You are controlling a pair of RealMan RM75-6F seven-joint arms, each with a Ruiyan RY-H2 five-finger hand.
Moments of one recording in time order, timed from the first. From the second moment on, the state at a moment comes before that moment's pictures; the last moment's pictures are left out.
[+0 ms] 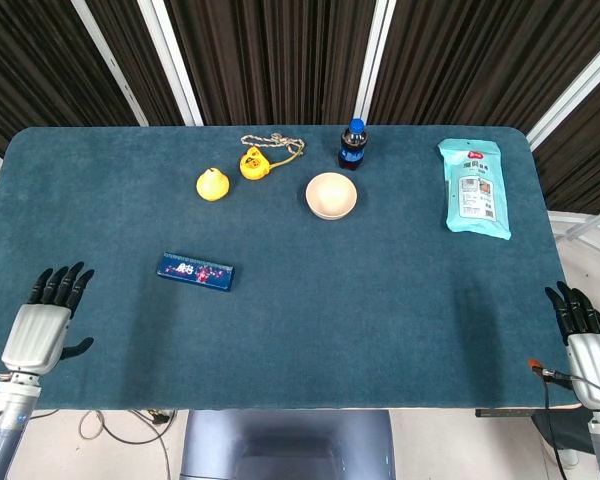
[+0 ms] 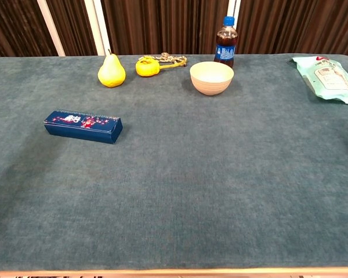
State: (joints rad) left arm -0.22 -1.21 -0.04 -1.65 1.47 1.35 0.32; right arm 0.05 -1.11 0.07 -1.55 -1.52 1.52 0.00
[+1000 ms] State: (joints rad) left arm -0.66 -1.44 -0.19 -1.37 1.07 0.81 0.59; right arm 0.06 -1.12 0.08 -1.55 -1.47 1.50 -0.02
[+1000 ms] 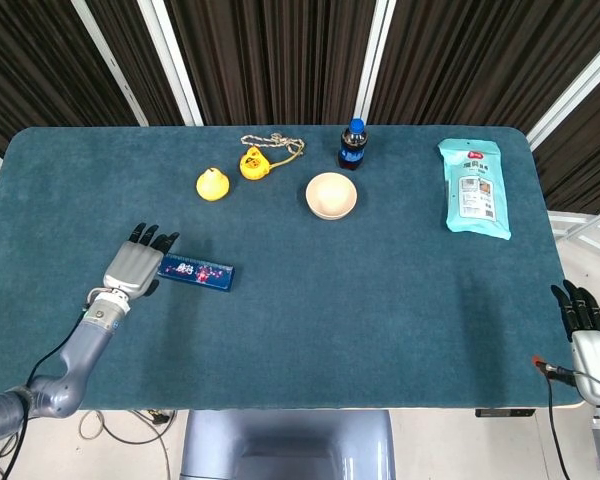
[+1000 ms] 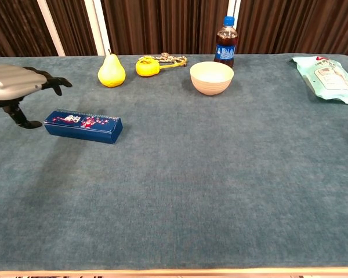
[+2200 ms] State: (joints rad) left arm -0.73 -1.51 -0.14 -1.30 1.02 0.81 0.56; right arm 0.05 -1.12 0.08 -1.56 -1.47 1.50 -0.02
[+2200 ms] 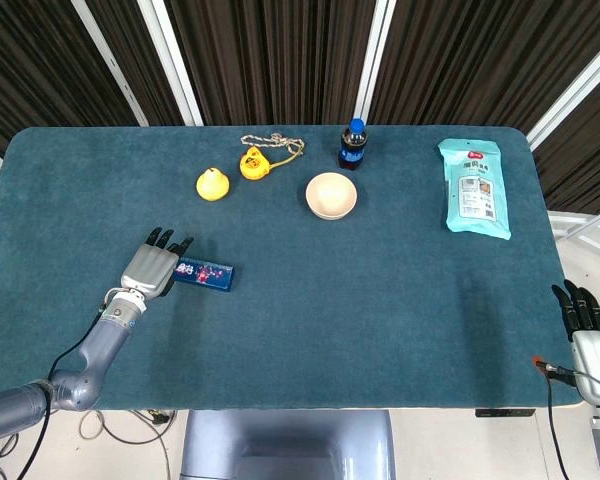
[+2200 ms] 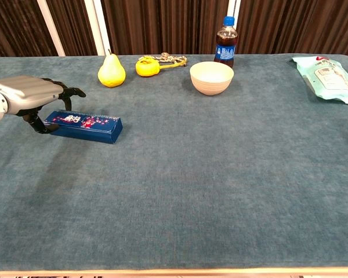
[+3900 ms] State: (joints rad) left arm -0.83 -1.69 -0.21 -1.08 0.93 0.90 0.56; right arm 0.05 -1.12 0.09 -1.57 -1.45 1.51 -0.02
